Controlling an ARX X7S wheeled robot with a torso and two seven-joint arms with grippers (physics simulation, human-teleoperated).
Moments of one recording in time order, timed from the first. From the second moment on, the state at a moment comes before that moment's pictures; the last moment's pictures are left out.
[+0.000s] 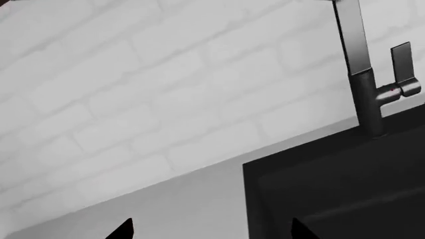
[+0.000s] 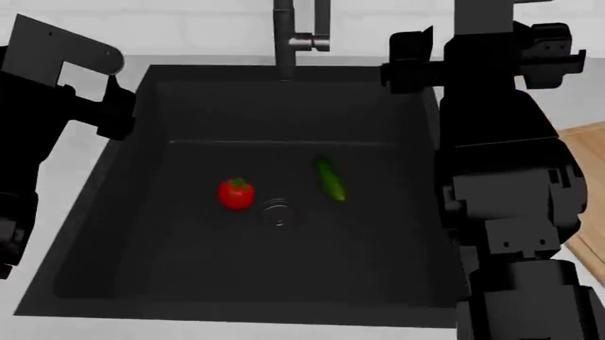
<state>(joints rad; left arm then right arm) -1.17 -0.16 0.22 -0.72 0.18 -0.47 0.06 1.30 0.19 -0.30 0.78 0.22 0.53 0.17</state>
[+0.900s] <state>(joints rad) -1.11 -0.18 0.19 -0.61 0.13 -0.48 0.01 1.26 0.21 -0.30 0.69 0.24 0.57 0.19</state>
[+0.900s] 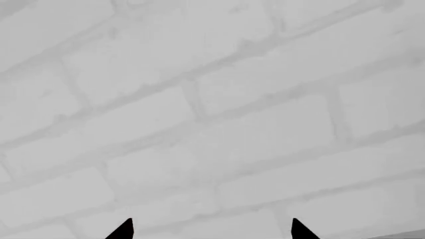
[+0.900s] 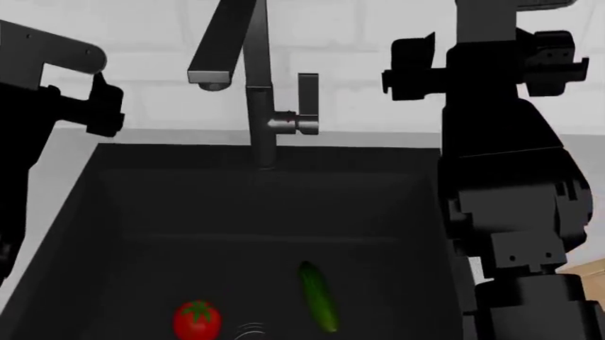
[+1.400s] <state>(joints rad) -1.08 -0.20 0.22 -0.55 0.13 -0.50 0.03 1.28 0.21 -0.31 0.68 0.26 0.61 0.18</state>
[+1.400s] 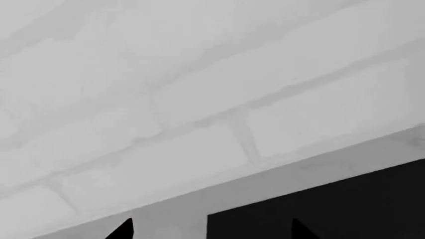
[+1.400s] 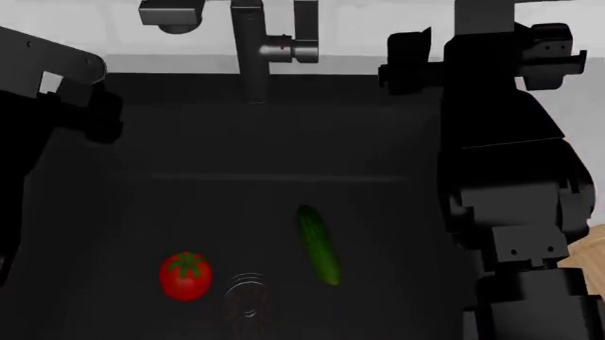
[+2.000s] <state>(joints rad) -1.08 -0.40 0.46 -0.24 0.11 -0.63 0.53 1.56 0.28 -0.61 0.53 0.34 1.16 -0.25</state>
